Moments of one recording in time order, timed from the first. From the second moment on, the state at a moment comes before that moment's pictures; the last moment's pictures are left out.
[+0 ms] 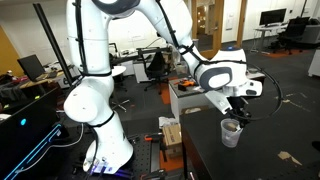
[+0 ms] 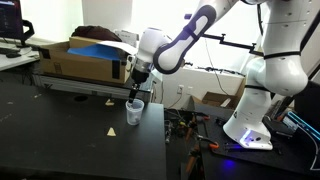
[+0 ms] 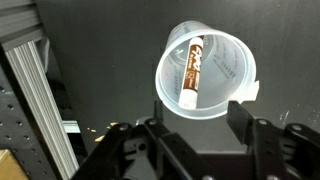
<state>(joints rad) 0.04 0.26 -0.01 -2.33 0.00 2.82 -0.10</state>
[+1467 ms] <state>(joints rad) 0.04 0.27 0.02 -2.47 0.00 3.02 -0.05</state>
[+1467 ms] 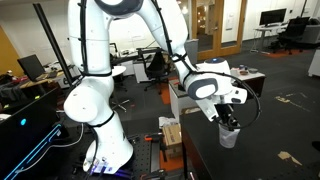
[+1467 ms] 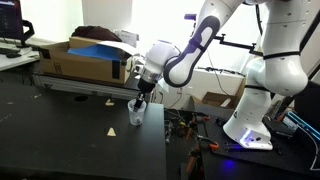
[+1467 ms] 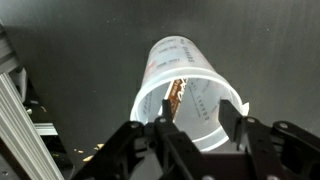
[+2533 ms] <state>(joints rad) 0.09 0.28 -0.07 -2.45 -0.04 3.02 0.03</state>
